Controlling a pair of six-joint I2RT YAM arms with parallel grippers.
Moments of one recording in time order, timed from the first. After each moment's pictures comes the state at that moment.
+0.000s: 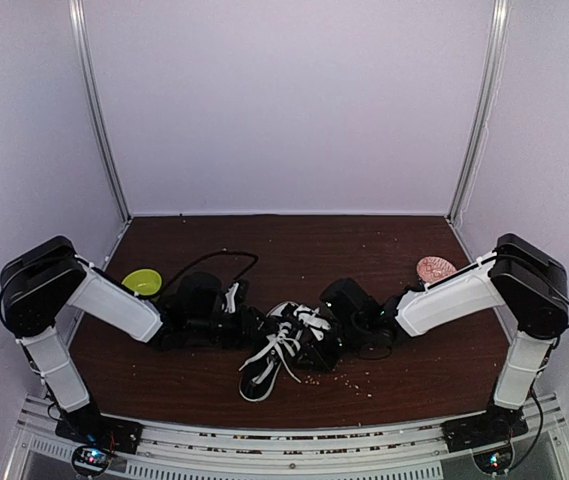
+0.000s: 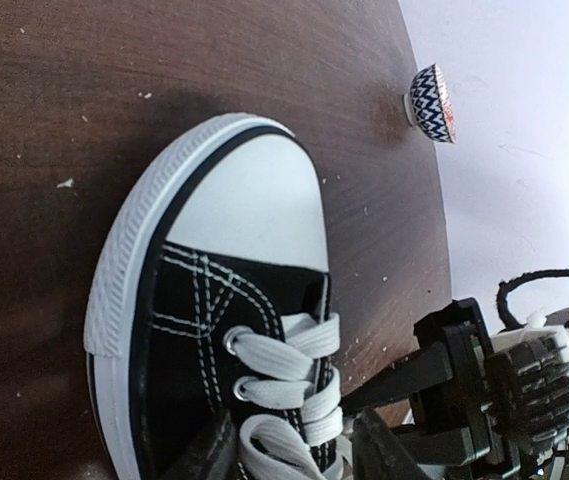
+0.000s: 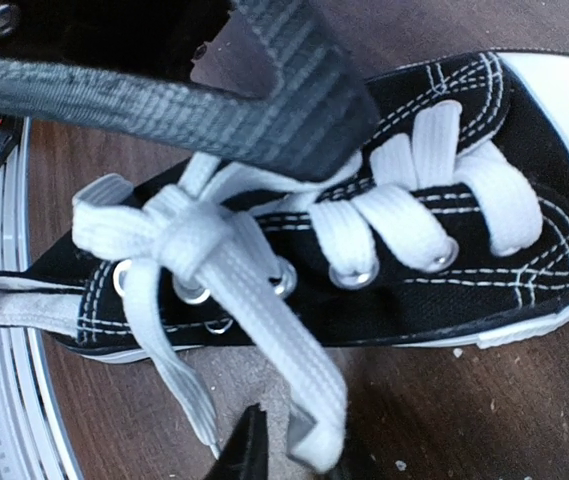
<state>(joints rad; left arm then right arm) -0.83 1.75 0.65 0.58 0.38 -1.01 0.95 1.81 0.89 0.09 -0.36 0.16</state>
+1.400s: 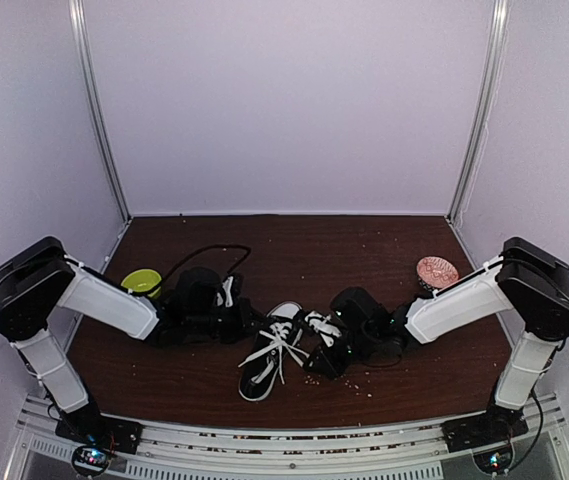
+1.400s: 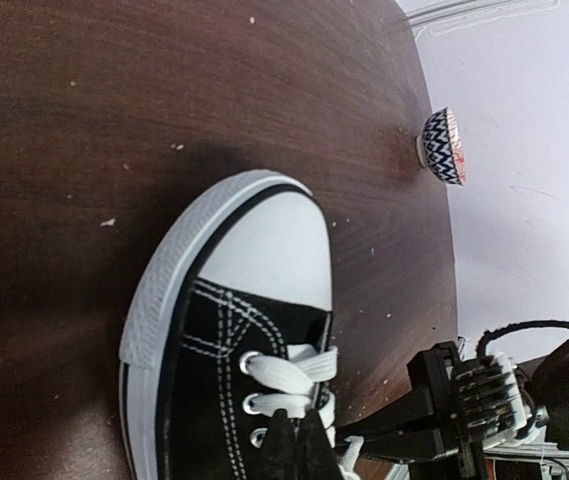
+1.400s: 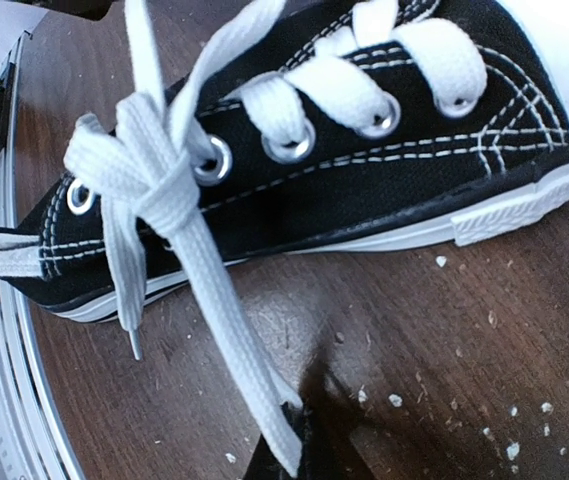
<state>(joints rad) -0.83 1.71 0.67 0.52 0.27 -1.04 0.95 1.77 0.79 0.13 -0.33 0.24</state>
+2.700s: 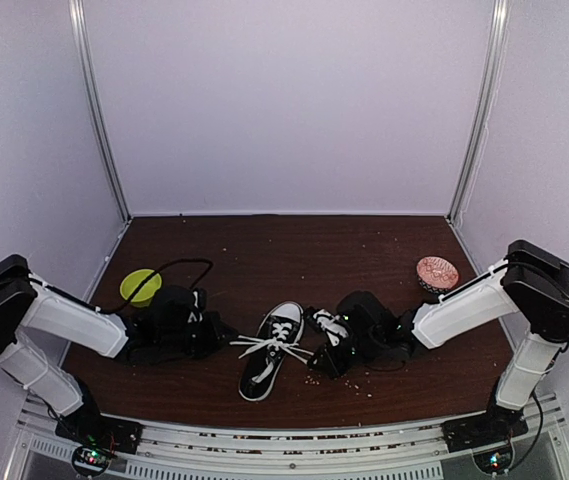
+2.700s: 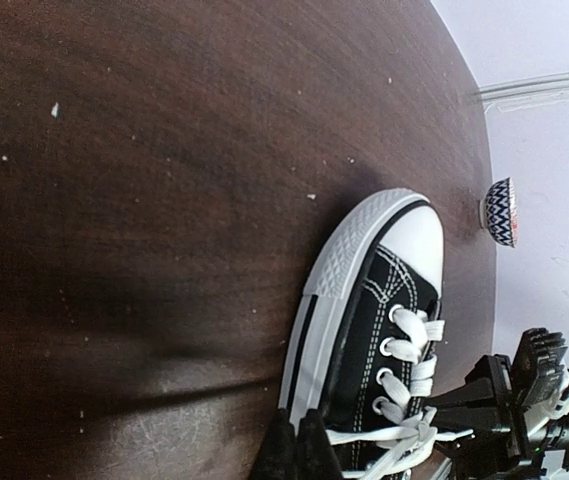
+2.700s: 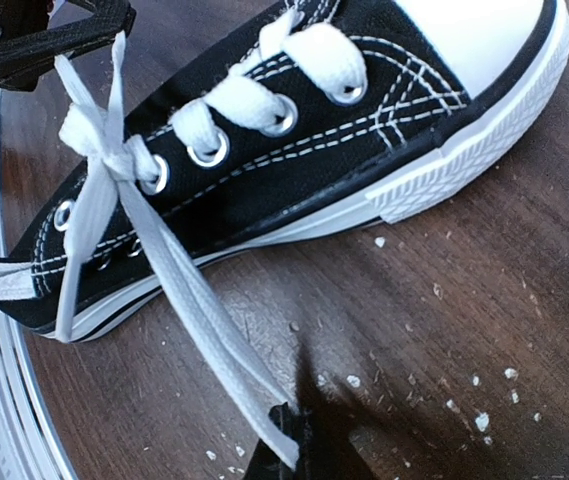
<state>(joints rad) -0.83 1.49 0.44 0.44 0.04 -1.15 0.96 1.74 0.72 0.20 -0.24 0.37</state>
